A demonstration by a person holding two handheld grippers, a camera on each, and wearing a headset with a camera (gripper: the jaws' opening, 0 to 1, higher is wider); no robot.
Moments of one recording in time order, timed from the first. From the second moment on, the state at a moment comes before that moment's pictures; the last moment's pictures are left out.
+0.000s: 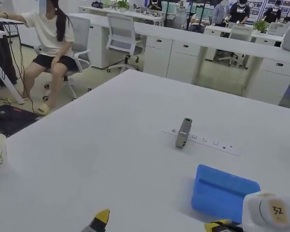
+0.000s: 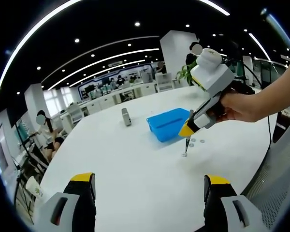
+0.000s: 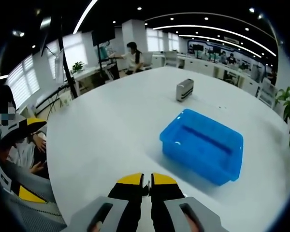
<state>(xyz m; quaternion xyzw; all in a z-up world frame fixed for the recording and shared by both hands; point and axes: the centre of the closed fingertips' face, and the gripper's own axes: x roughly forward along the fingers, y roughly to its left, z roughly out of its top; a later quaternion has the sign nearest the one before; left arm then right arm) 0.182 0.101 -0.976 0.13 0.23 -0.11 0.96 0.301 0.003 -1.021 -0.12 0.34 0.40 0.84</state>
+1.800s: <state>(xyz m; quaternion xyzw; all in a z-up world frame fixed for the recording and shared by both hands) 0.182 0.103 -0.975 0.13 0.23 -0.11 0.96 0.303 -0.009 -0.997 -0.12 0.34 0.42 0.83</state>
